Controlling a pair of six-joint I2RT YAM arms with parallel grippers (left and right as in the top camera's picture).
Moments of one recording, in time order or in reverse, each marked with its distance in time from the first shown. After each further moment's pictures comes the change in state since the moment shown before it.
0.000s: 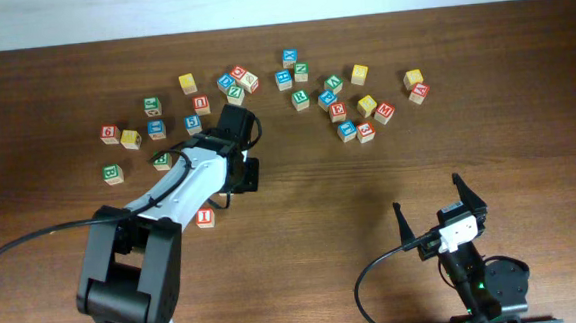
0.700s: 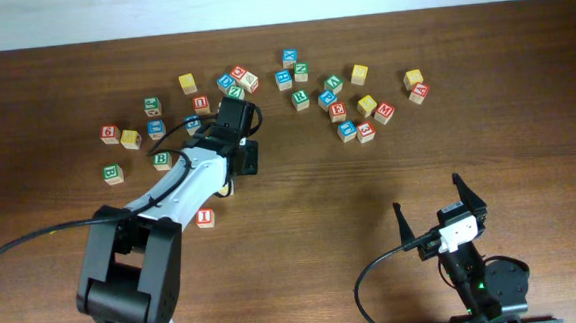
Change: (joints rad) left arm 0.000 0.000 0.000 0.198 -0.114 0.011; right arm 0.000 0.000 0.000 0.000 0.000 0.000
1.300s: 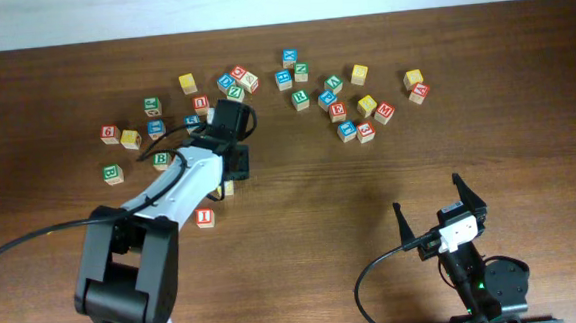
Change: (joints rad) left arm 0.022 0.000 0.000 -0.091 -0.071 -0.064; right arm 0.000 0.000 0.000 0.000 0.000 0.000
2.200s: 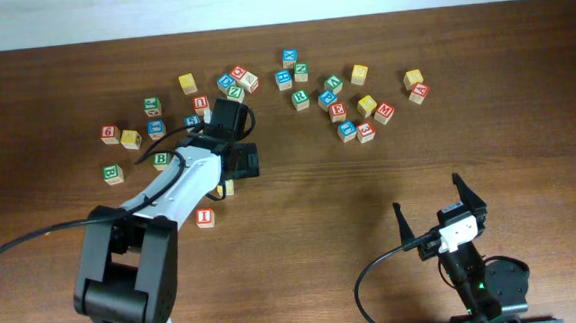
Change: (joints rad) left arm 0.006 0.000 0.000 0.009 0.031 -0.047; right arm 0.000 0.000 0.000 0.000 0.000 0.001
